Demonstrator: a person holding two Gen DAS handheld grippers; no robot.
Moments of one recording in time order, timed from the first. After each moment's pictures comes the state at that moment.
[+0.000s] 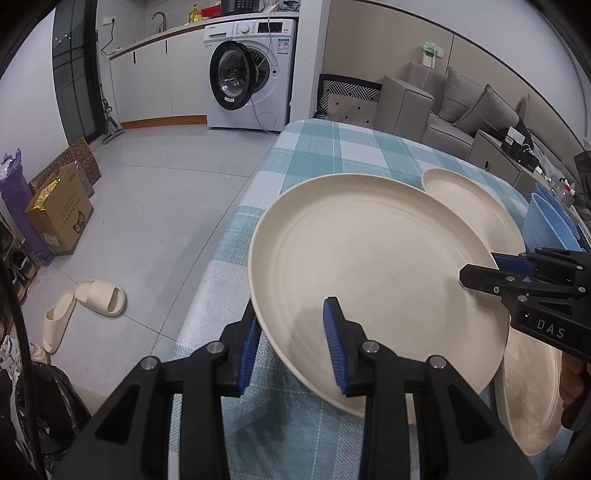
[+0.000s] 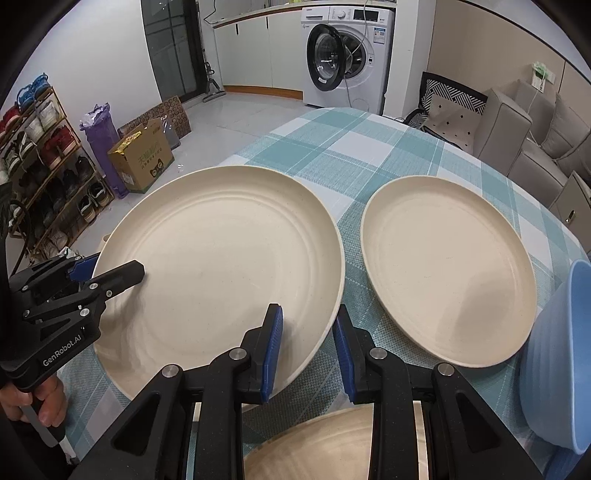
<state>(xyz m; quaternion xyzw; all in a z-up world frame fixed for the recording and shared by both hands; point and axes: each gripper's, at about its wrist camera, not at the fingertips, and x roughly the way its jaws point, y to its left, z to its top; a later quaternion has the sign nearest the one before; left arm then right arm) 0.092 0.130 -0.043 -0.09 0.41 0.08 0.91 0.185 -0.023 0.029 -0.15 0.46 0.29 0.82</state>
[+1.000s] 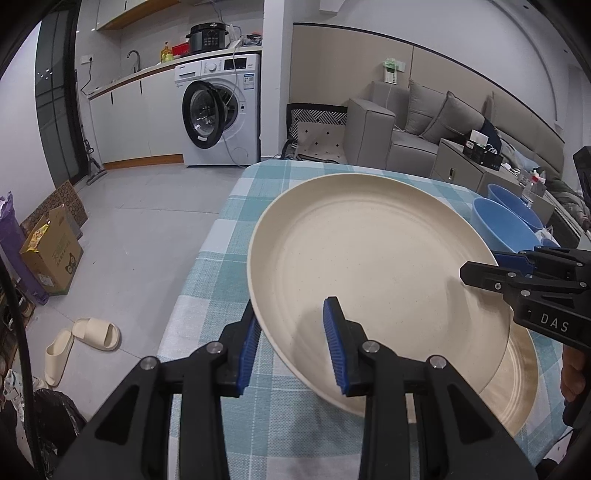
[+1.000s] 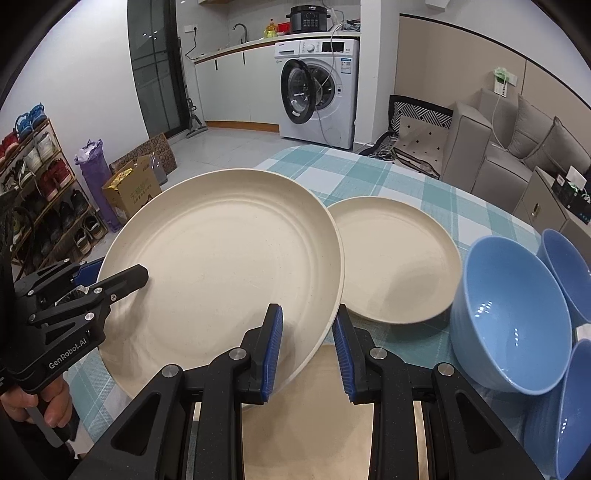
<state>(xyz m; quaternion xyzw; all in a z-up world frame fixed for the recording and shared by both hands) 0.070 0.080 0.006 -0.05 0.35 0.04 0.93 0.133 -0.098 0.094 -0.11 0.41 0.26 0.86</state>
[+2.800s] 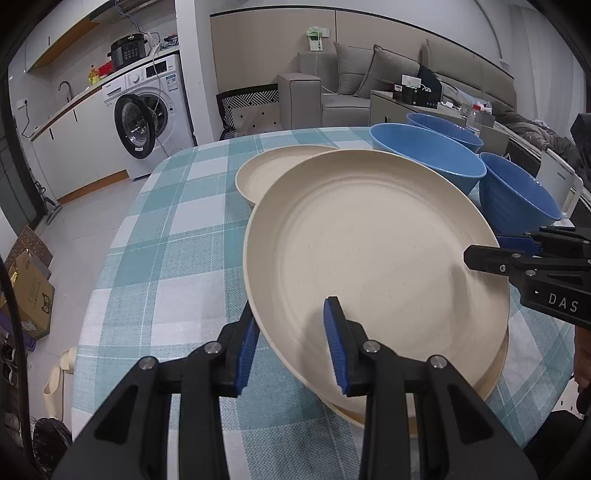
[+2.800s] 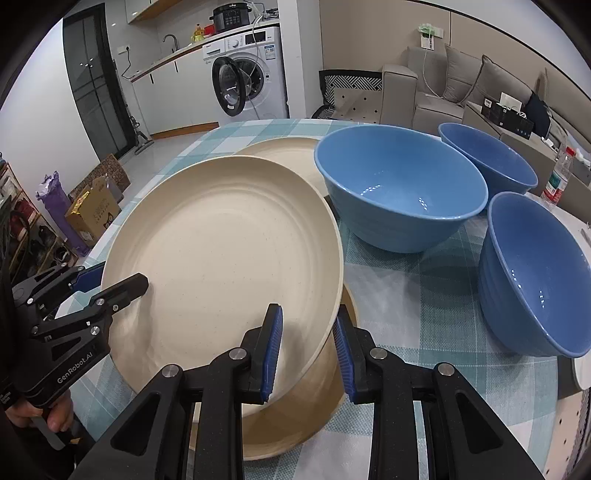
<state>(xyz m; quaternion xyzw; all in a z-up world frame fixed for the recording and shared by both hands) 0.060 -0.026 -0.014 0.03 0.39 -0.06 0.92 0.070 -0.218 0.069 -0.05 0.46 0.16 0.87</state>
